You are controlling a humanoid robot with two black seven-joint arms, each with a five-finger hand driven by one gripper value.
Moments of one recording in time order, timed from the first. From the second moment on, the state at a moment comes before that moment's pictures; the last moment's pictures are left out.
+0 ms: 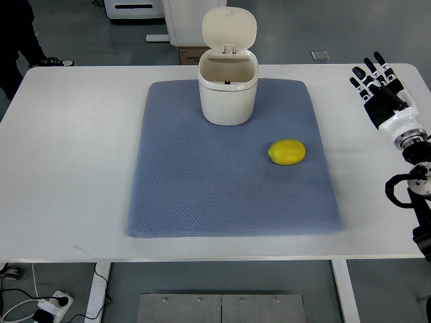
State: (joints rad) left arm -0.02 0.00 -0.11 -0.27 -0.07 0.19 -0.41; right arm 0.49 -0.15 1.43 0.99 -0.55 0.18 0.06
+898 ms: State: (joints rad) left arm -0.02 0.00 -0.11 -0.27 -0.07 0.19 -0.41; right arm 0.50 -0.17 1.43 0.99 -0.53 0.18 0.07
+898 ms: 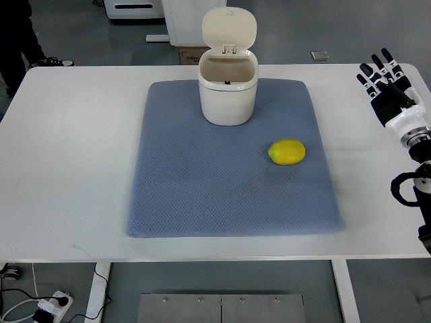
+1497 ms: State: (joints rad) left arm -0.02 0.00 -0.11 -0.27 -0.07 0.19 -0.41; right arm 0.50 -0.20 1.42 0.99 -0.51 0.18 0.11
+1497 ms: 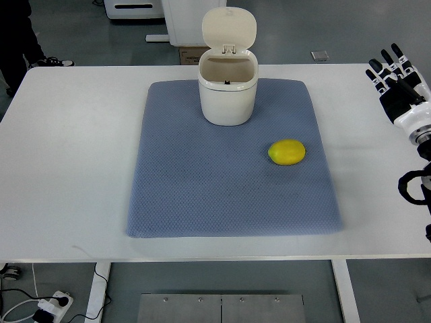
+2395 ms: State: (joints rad) left arm -0.02 0.00 -0.11 -0.27 -0.07 0.19 -0.41; right arm 0.51 -0.22 1.40 0.96 -0.48 0.18 0.16
